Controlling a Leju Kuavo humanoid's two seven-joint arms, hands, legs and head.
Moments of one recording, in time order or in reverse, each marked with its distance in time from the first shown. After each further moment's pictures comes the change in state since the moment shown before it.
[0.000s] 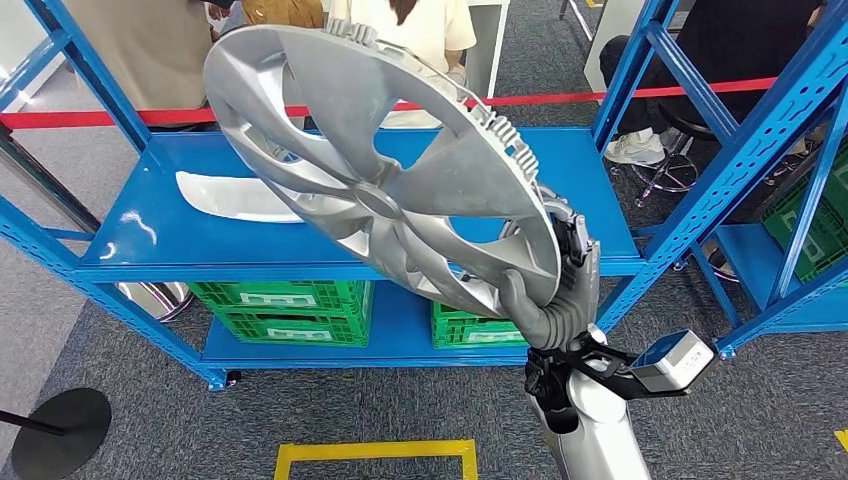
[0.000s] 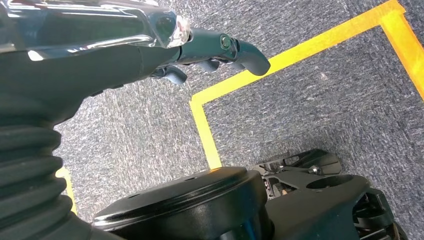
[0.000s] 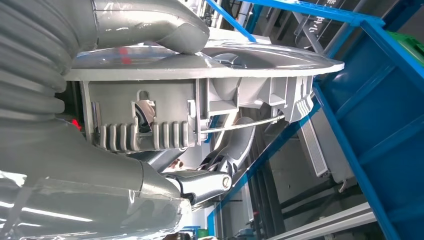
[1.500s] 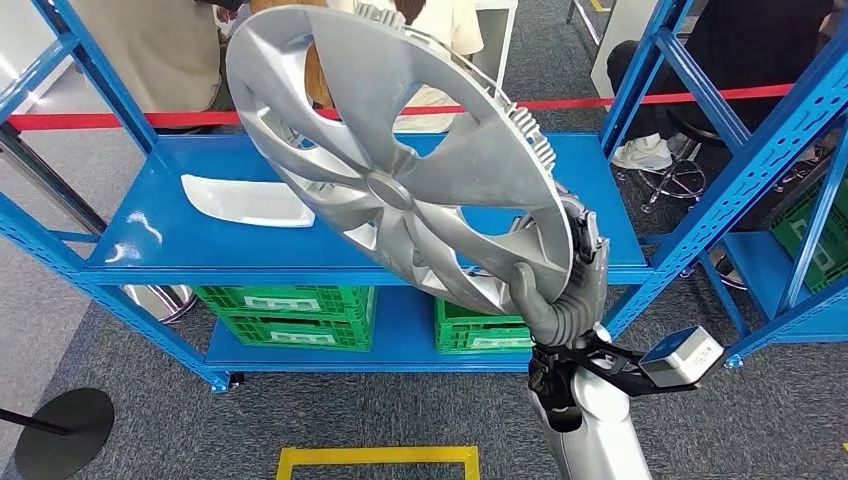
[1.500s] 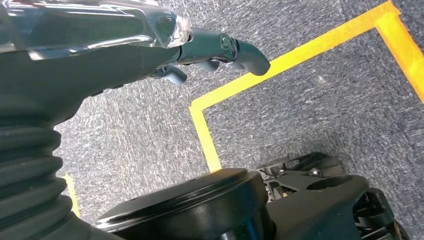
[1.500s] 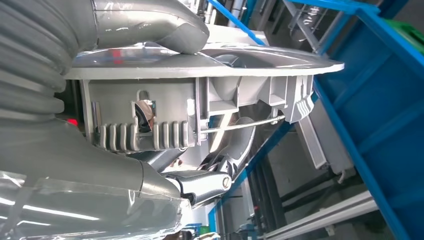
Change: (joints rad) left arm -0.005 0.002 -0.014 -0.001 -0.030 -0.003 0.025; right arm -0.003 0.014 -0.027 0.004 -0.022 0.003 0.013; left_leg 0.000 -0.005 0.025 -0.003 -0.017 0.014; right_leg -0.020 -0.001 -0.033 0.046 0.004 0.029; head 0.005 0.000
